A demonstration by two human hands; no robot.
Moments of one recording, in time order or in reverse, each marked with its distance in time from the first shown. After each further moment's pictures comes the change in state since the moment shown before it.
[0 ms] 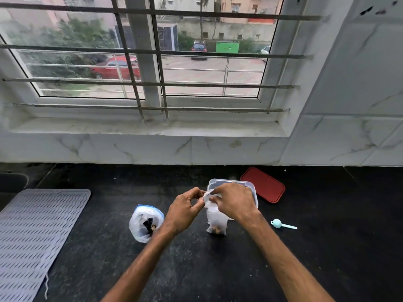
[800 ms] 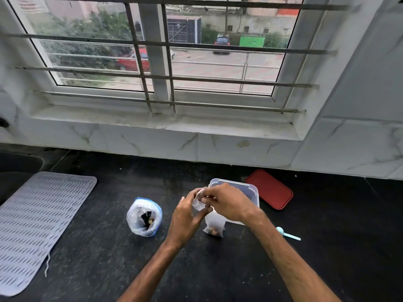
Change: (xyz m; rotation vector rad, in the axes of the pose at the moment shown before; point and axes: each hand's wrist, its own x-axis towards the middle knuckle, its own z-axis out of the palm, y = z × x) left_hand -0.012 -0.003 0.050 -0.073 0.284 0.033; right_hand 0.017 0.019 -0.001 0.311 -0.208 -0.341
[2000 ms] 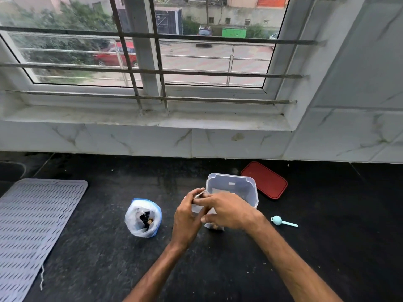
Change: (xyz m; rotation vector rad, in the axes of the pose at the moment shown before) left_hand -0.006 -0.021 0.005 -0.057 0.058 0.007; right_hand -0.011 -0.008 0.027 -0.091 -0.053 -0.057
